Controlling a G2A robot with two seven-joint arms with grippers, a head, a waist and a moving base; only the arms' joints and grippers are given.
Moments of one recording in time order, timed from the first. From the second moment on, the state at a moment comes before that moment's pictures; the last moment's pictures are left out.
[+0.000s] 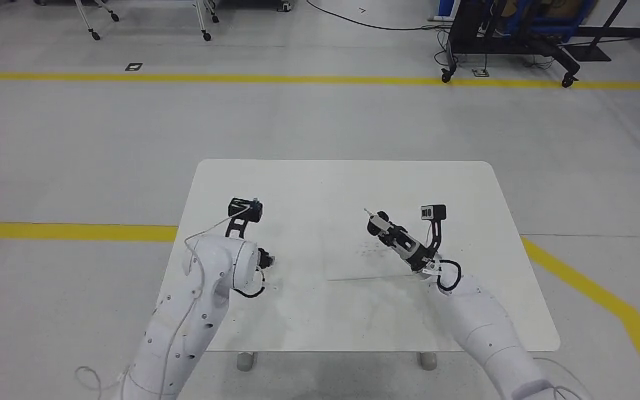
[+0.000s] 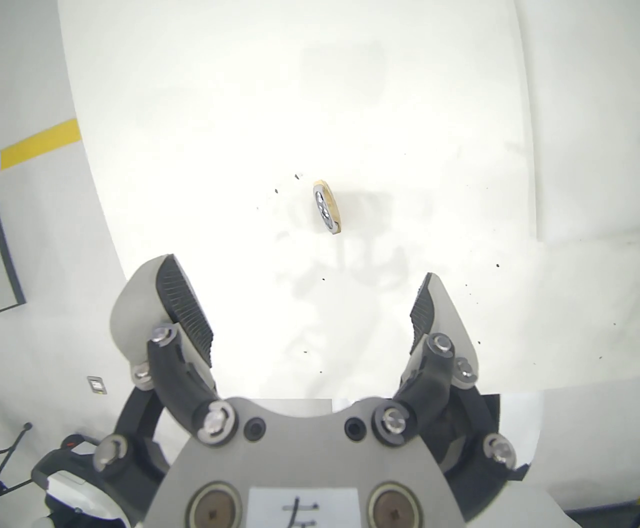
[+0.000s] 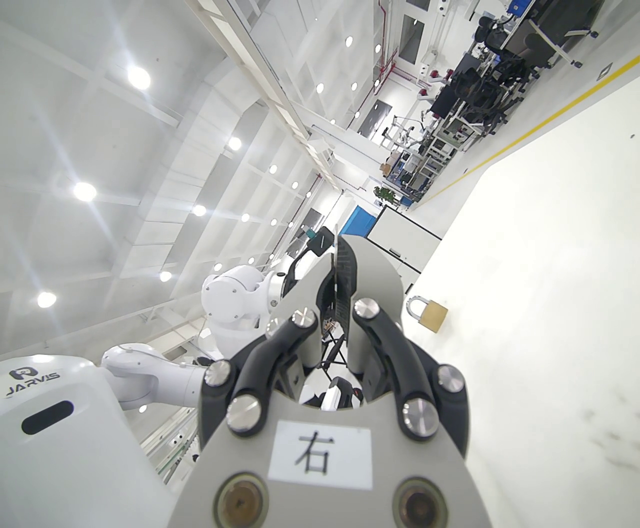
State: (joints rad) left arm 1.18 -1.27 -1.13 -1.79 1.37 0.29 -1.53; right arm -1.14 -1.28 1.14 -0.84 0.54 -1.01 0.81
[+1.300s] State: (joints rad) left arm 1.10 -1.36 -1.11 -1.50 1.27 0.46 -1.36; right arm -1.14 -1.28 1.14 -0.84 0.54 -1.01 0.81
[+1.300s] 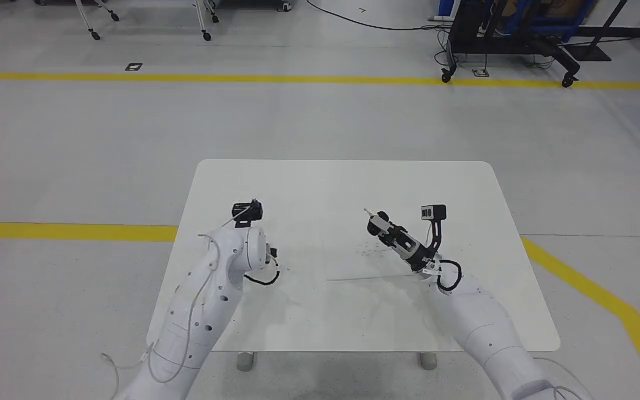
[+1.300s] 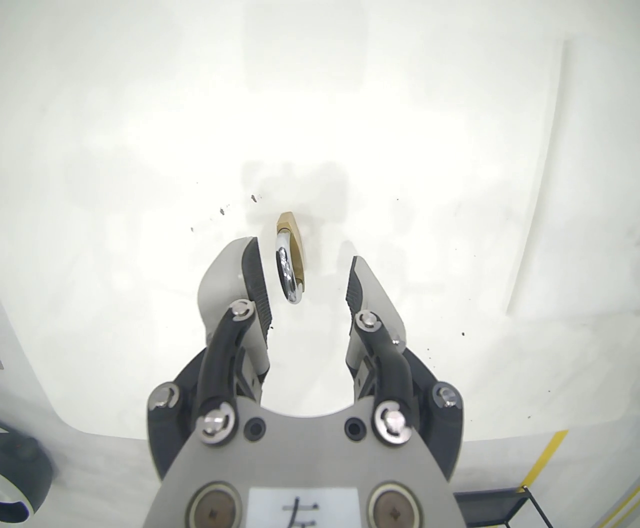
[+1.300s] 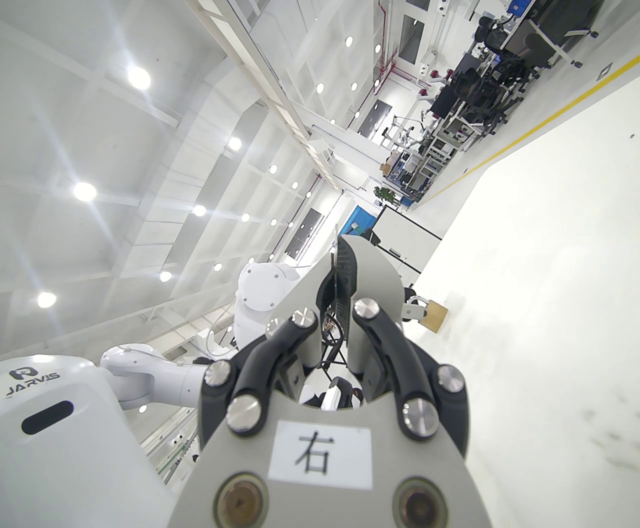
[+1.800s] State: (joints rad) left arm 1.10 -1.36 -1.11 -1.52 1.29 0.39 -1.36; right arm -1.14 -1.28 1.14 -0.84 0.54 -1.01 0.81
